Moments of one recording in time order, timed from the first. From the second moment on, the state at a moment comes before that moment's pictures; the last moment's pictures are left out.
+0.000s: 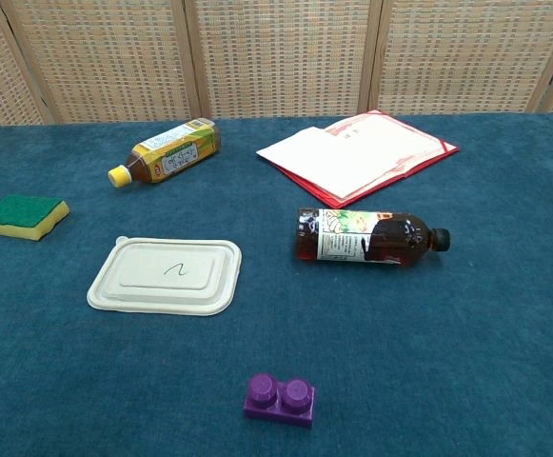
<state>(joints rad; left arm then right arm) -0.09 -1.15 -0.05 -1.55 1.53 1.53 0.04 0.07 -1.14 0.07 -1.59 -1.54 1.56 -0.12</state>
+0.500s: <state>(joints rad) -0.15 -1.15 -0.07 -1.51 1.47 1.40 0.05 0.07 -1.13 0.08 -1.59 -1.50 1.53 -0.13</state>
